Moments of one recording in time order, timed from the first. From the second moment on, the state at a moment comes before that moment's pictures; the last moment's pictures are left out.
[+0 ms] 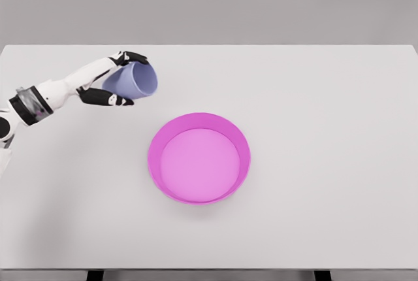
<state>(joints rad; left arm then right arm) -0.54 0.54 -0.39 -1.13 0.06 -0.61 -0.55 0.04 0.00 0.02 0.08 -0.11 -0.24 -0.02</state>
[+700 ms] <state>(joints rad) -0.49 0.51 -0.45 -1.32 0.15 -0.61 -0.55 0.04 0.00 0.02 0.08 -0.11 -0.24 -0.02</state>
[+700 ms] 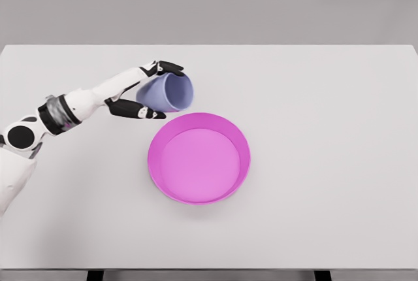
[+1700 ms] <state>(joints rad) -0.57 0.55 -0.80 -1.46 0.34 -0.61 -0.55 0.04 0.00 0.02 0.08 -0.11 -0.24 -0.02</state>
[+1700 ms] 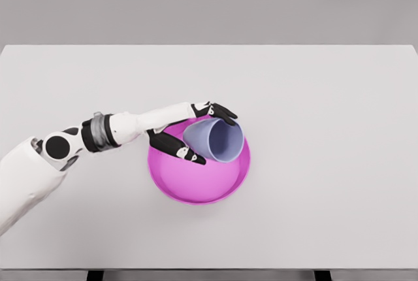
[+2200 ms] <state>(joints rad) -0.61 0.56 -0.89 -1.45 0.40 -0.61 -0.54 0.04 0.00 0.02 0.08 -0.11 -0.24 -0.02</state>
